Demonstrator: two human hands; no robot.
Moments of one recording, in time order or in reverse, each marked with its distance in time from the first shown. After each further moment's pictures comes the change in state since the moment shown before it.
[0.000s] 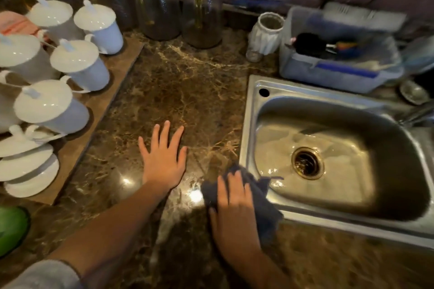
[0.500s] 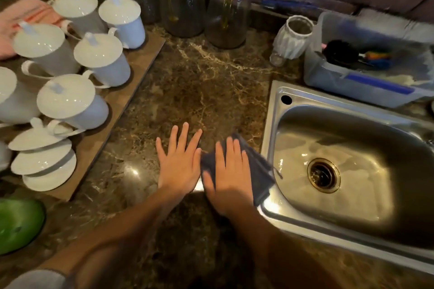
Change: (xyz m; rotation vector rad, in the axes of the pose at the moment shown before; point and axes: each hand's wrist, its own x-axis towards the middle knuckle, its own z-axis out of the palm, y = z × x) left_hand 0.001 -0.007 0.005 0.004 -0.004 0.011; right_hand 0.095 -0.028 -0.005 0.088 -0.003 -0.092
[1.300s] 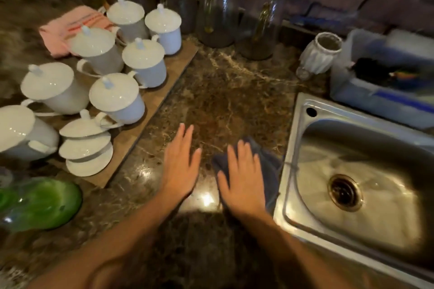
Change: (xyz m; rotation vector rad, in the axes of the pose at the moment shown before) left_hand -0.023 -0.041 -0.038 -0.464 0.091 -0.117; right_hand 0.007 -0.021 0.002 -0.005 -0.012 -0.060
